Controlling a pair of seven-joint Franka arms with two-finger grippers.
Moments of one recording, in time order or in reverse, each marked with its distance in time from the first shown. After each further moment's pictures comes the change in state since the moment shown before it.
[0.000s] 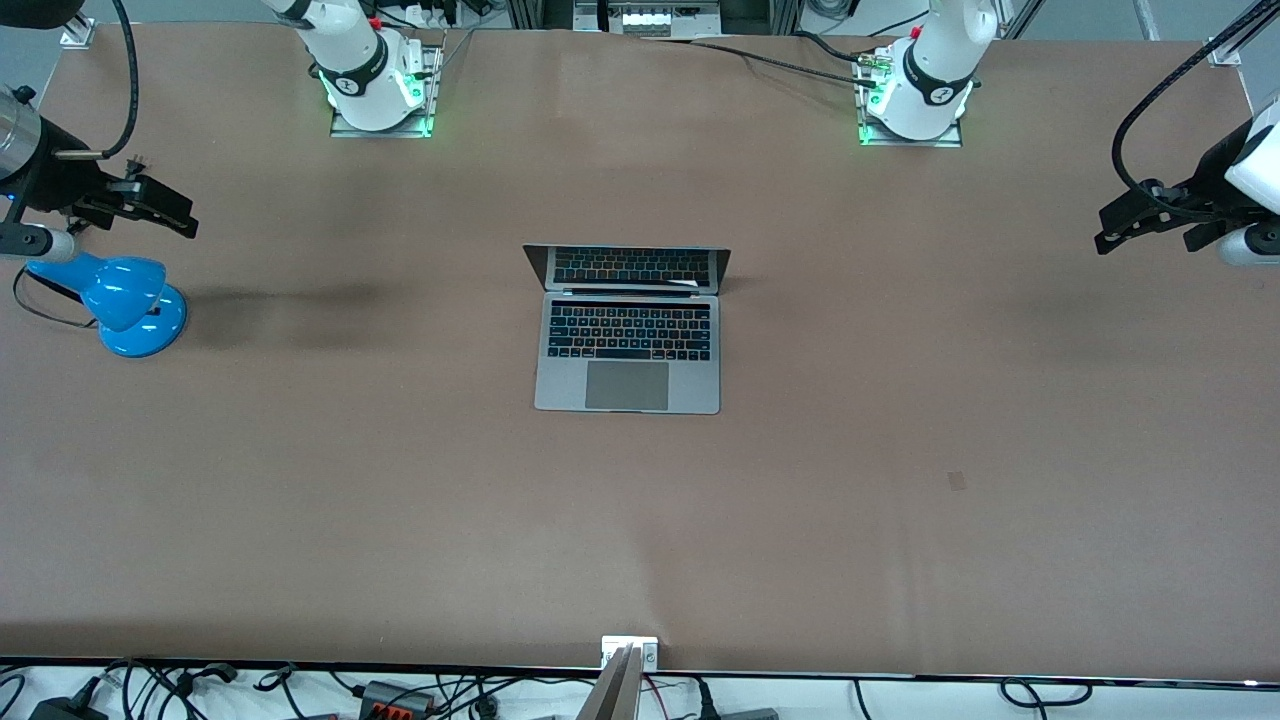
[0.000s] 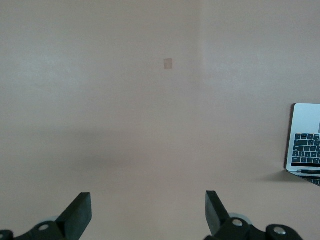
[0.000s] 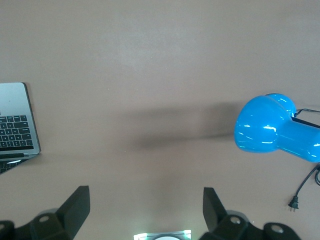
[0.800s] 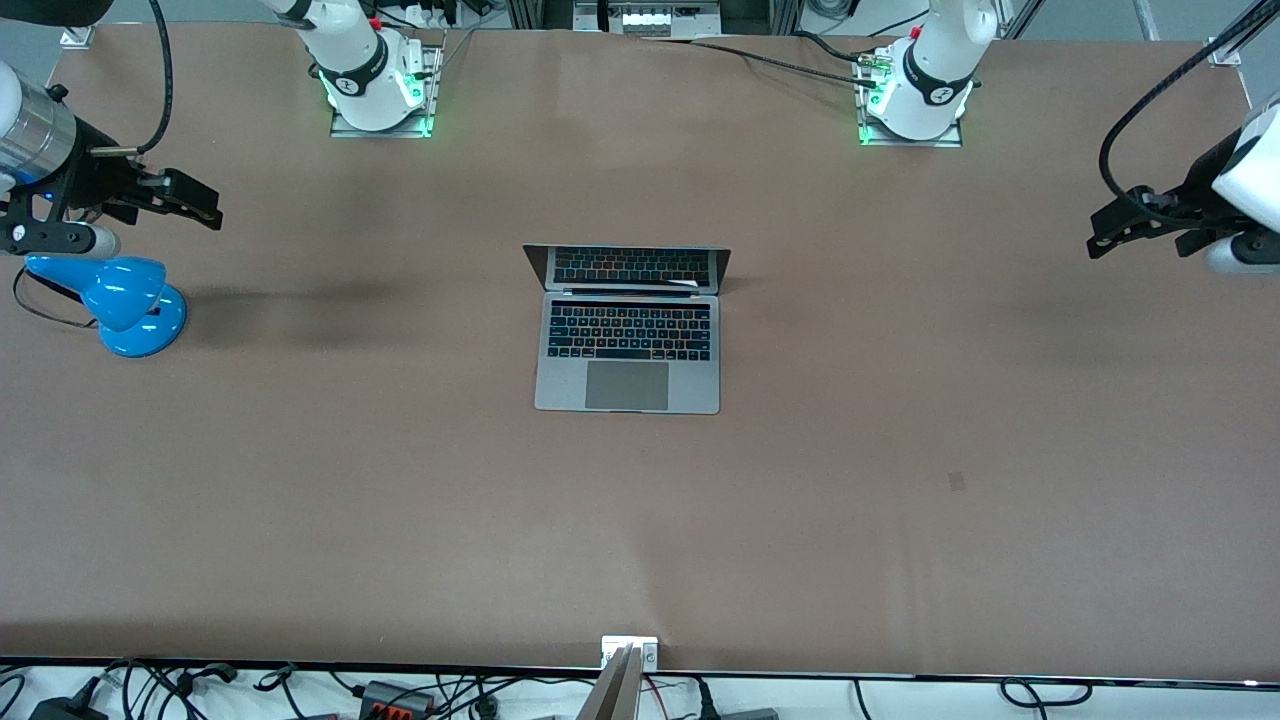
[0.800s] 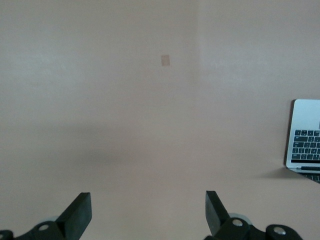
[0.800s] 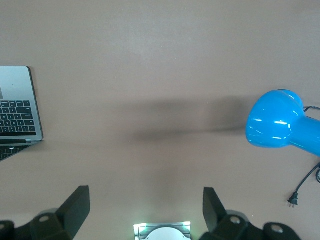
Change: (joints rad) left arm -0.001 0.034 -0.009 0.023 0.000 -0.025 0.010; right arm 0.040 0.003 0.001 0.003 0.000 -0.036 -0.002
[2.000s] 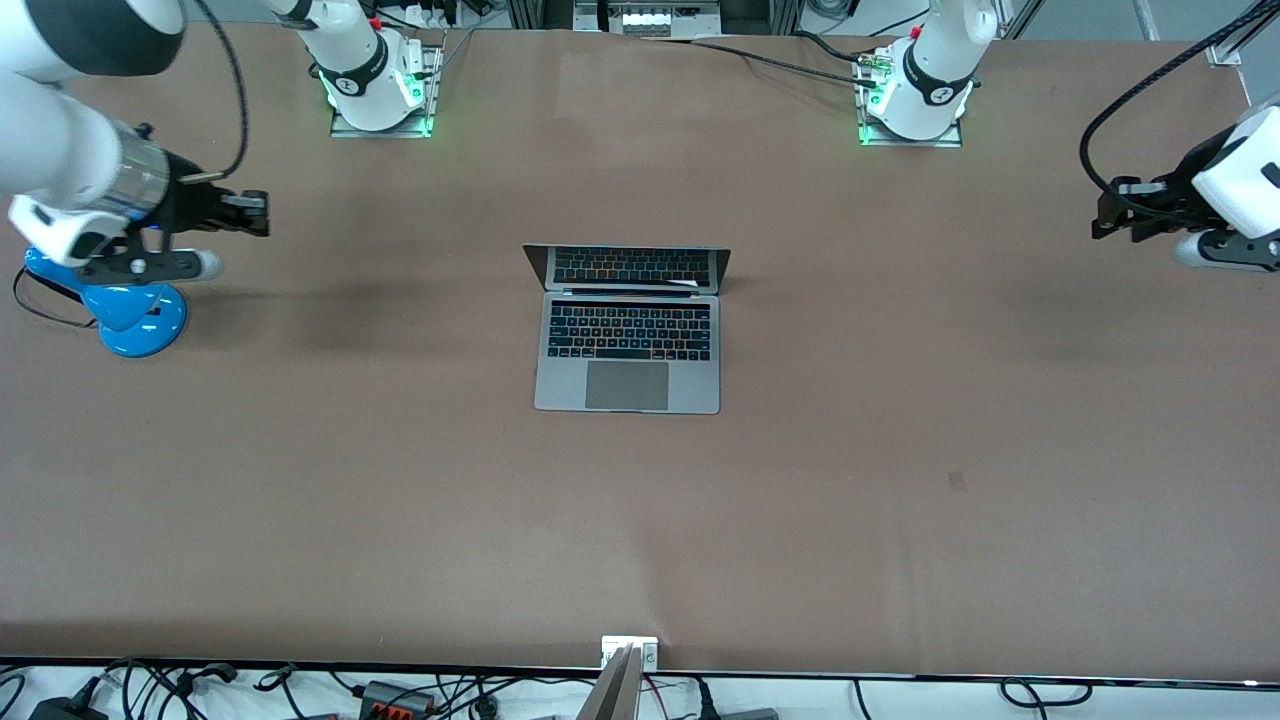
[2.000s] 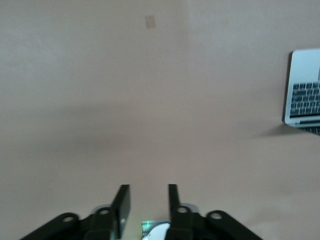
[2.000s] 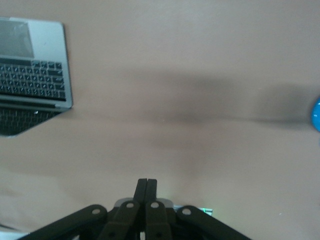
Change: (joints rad) left arm -0.005 0.023 -0.008 0.035 -0.018 -0.164 0.100; right arm 0.090 0.063 0.003 -0.037 0.121 -0.036 -0.033
